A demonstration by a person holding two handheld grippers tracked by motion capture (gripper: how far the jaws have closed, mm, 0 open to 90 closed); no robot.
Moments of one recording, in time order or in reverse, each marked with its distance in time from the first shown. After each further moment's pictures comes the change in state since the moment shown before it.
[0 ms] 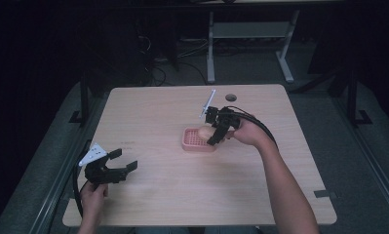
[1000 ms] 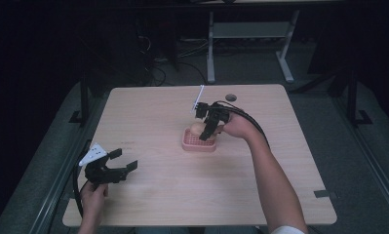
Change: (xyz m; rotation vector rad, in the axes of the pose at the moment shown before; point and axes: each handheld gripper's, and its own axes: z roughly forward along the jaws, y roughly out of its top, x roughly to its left) left arm 0.000 0.000 0.000 0.002 0.000 0.002; right arm -0.016 0.030 0.015 0.030 0.019 -0.014
